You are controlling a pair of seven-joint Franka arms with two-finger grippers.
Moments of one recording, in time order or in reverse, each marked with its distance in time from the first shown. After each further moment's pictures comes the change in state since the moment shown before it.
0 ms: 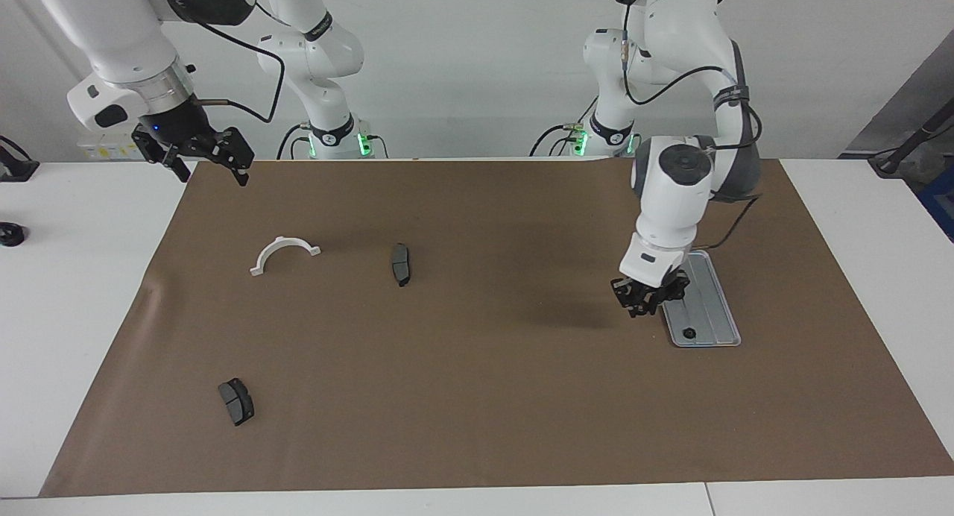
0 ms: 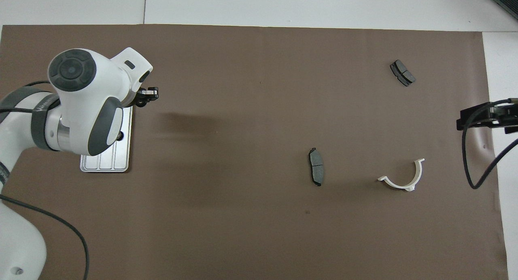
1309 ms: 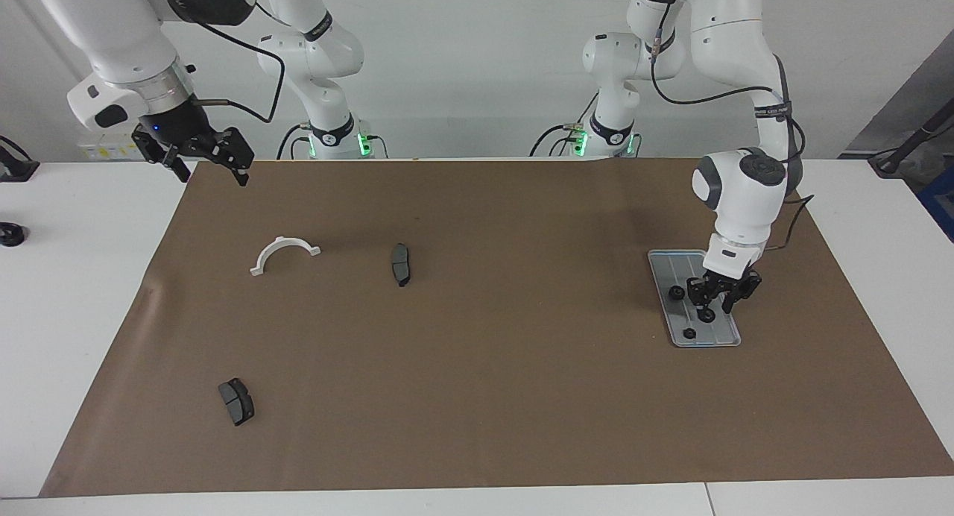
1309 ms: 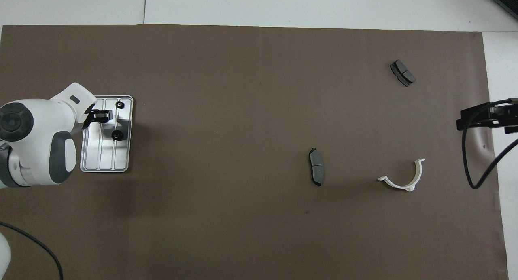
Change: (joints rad) left arm 0.230 -0.025 -0.009 -0.316 -0.015 0.425 0.227; right arm 0.000 0.000 0.000 0.000 0.000 0.000 0.000
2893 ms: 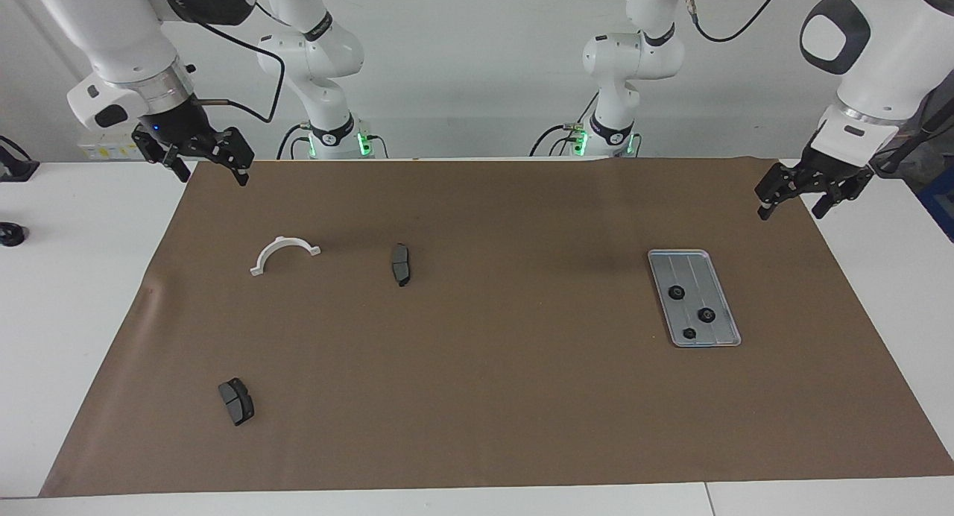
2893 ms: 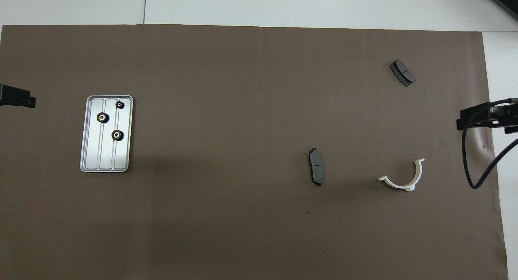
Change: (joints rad) left arm 0.055 -0.208 0.006 0.540 -0.083 -0.930 0.192; right arm 0.000 0.000 0.000 0.000 0.000 0.000 0.000
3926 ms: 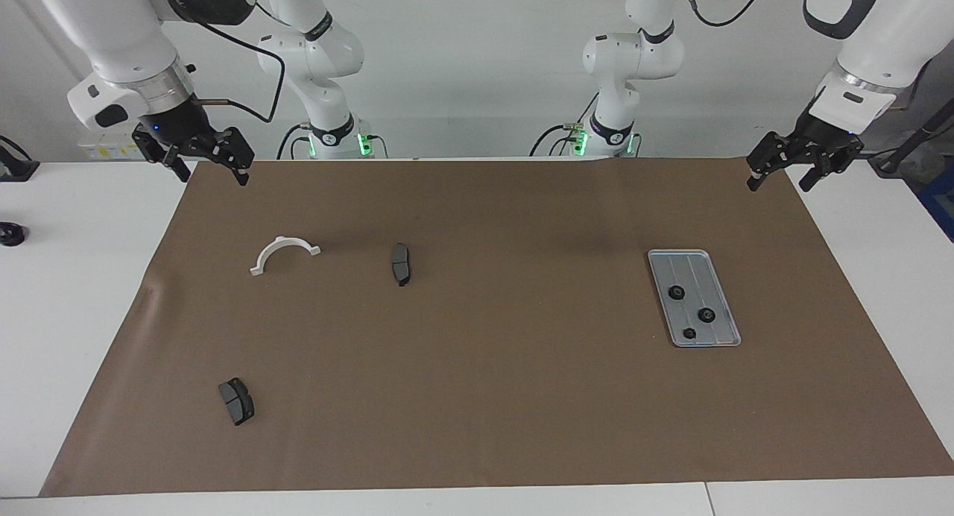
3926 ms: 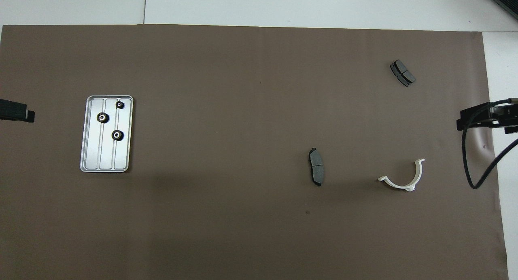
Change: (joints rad) left arm -0.002 -0.063 -0.009 -0.017 -0.033 -0.094 -0.024; right arm 0.000 0.000 0.000 0.000 0.000 0.000 0.000
